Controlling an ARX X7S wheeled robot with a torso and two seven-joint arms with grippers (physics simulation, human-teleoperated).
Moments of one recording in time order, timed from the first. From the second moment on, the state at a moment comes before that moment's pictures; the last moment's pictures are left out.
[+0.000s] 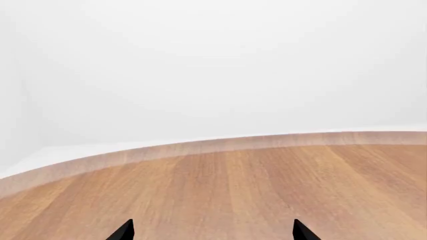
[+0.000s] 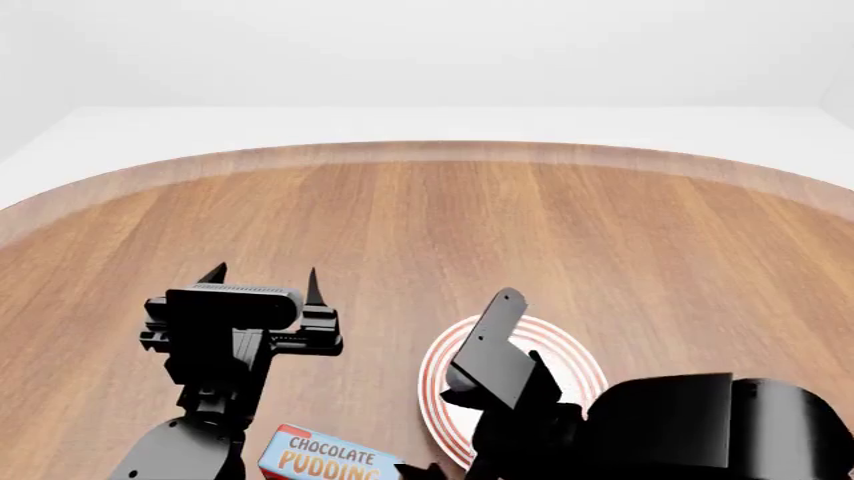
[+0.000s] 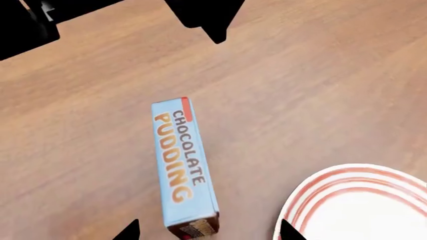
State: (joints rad) left arm -0.25 -0.25 0.13 0.45 -0.25 -0.62 -0.21; right arm 0.76 0.54 -0.54 -0.53 1.16 1.36 0.03
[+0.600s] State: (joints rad) left arm -0.25 -0.26 0.15 0.45 -0.26 -0.61 -0.23; right arm 0.81 0.48 -0.71 -0.41 1.05 1.31 -0.06
